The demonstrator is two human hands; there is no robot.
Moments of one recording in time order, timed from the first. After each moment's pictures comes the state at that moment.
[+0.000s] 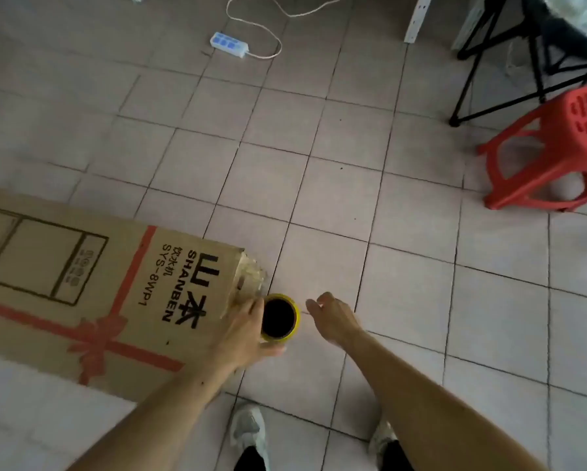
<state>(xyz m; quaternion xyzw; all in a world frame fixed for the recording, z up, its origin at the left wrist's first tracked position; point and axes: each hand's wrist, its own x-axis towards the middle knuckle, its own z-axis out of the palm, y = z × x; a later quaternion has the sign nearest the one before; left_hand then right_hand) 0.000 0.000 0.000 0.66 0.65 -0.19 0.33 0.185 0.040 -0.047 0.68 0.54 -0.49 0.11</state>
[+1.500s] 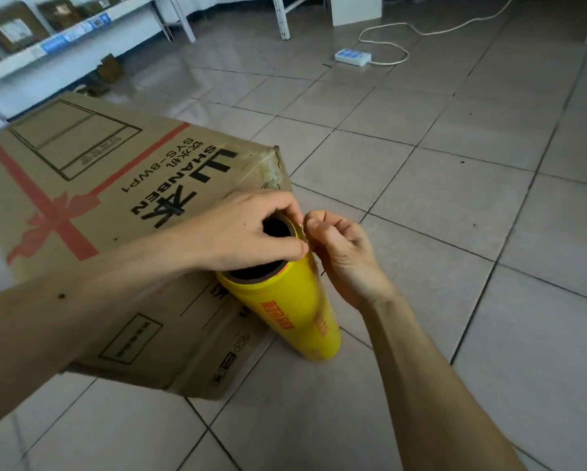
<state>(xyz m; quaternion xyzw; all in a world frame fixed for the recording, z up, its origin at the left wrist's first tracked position) 0.020 -0.010 -0.126 0.65 0.72 0.08 0.23 0.139 0.063 -0.260 0.13 0.46 -0.80 -0.37</state>
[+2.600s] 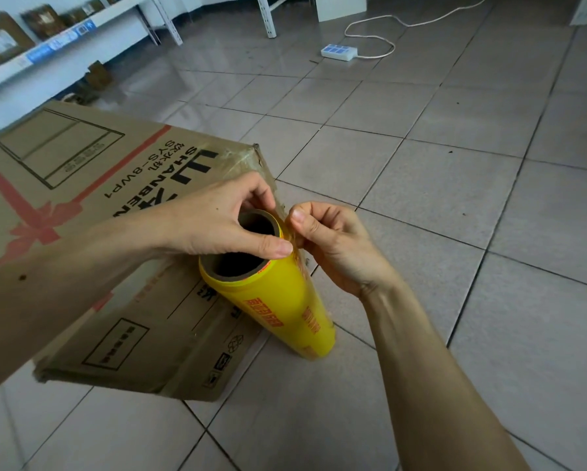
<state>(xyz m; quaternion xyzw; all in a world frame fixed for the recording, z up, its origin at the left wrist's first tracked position) 0.011 -0.001 -0.122 0.60 0.72 0.10 0.33 0.157 0.072 -0.248 0.08 0.48 -0.80 -0.34</state>
